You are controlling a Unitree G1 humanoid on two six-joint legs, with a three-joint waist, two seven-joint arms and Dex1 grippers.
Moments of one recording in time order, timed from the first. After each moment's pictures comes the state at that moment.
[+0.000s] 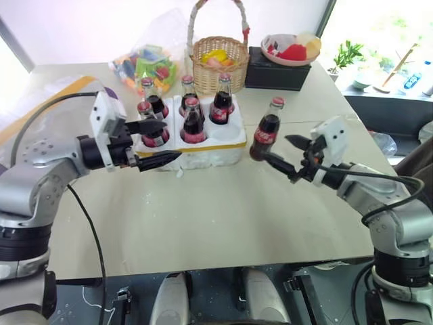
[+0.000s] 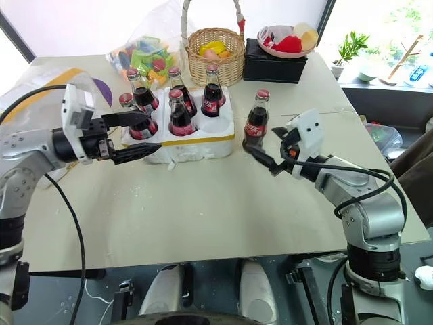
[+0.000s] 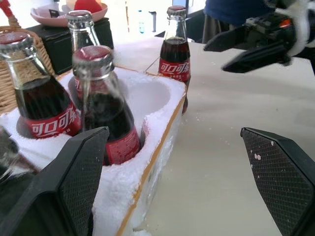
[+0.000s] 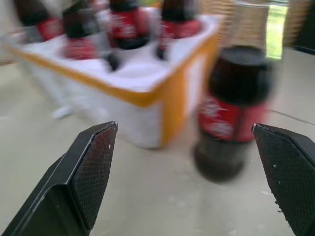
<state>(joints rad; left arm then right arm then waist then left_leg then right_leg) -0.52 0.80 0.13 -0.22 -0.66 0.64 -0.99 -0.36 -0.50 -0.21 -0.37 0.47 0.84 0.48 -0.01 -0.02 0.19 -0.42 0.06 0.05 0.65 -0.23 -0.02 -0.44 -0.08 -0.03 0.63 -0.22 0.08</state>
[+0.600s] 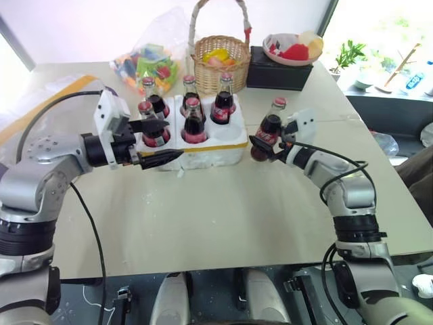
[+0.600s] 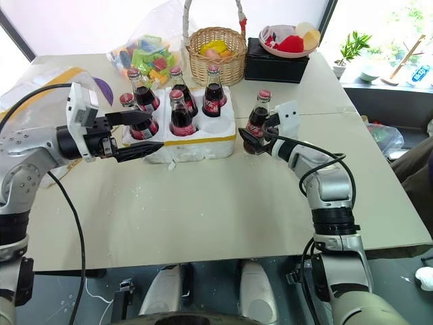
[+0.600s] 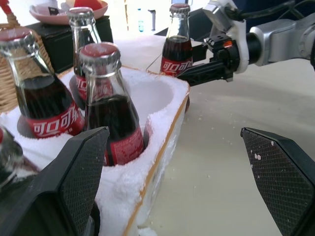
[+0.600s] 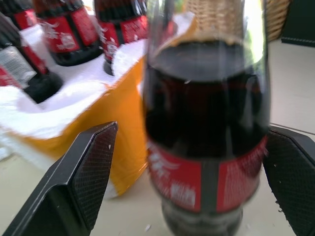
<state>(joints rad) -0.51 0.80 0.13 -0.20 -0.64 0.64 -1.00 -0.61 -0.37 -0.06 0.17 0.34 0.54 0.51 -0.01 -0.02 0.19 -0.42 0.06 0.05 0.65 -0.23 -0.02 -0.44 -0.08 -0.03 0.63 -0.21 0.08</state>
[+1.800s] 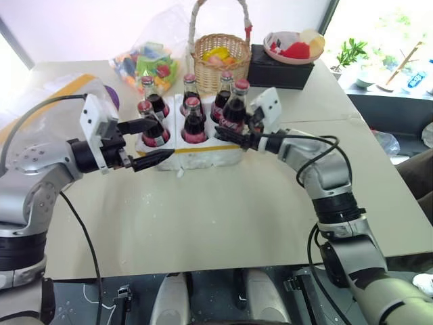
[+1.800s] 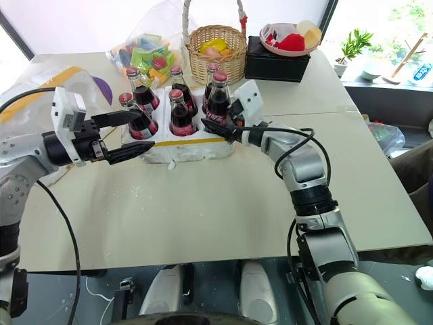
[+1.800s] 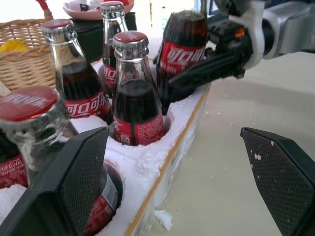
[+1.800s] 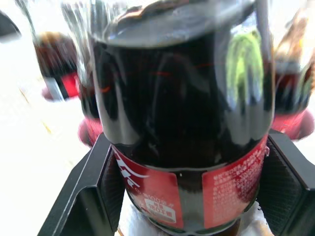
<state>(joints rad) -0.42 0.81 0.22 -0.28 -0.64 0.64 -0.93 -0.77 -0.31 0.12 0.19 0.32 0.49 0.64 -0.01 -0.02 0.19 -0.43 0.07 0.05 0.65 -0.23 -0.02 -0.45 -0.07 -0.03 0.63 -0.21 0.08</state>
